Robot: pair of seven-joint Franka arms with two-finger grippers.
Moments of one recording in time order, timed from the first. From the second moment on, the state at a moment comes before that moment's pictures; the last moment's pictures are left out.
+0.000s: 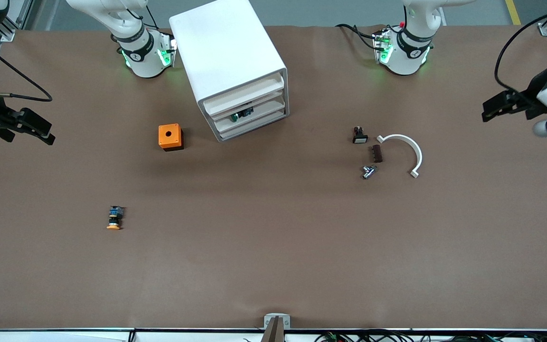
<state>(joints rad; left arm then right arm) 0.06 0.04 -0.14 -1.54 0.03 1.44 -0.09 0.02 -0.03 -0.01 -1.63 0.01 1.69 0.11</state>
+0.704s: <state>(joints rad) -0.03 0.30 -0.16 -1.47 0.03 1.47 -0.55 0.02 -0.03 -0.01 -1.63 0.01 1.69 0.11</state>
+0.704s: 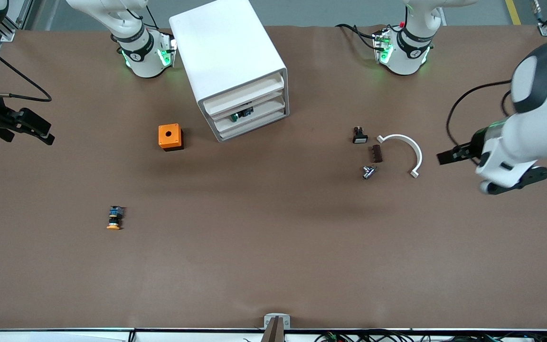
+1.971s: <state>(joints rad) -0.28 0.60 -0.16 -1.46 -0.03 1.47 -1.60 0.01 -0.03 -0.01 -1.63 0.01 1.69 0.11</state>
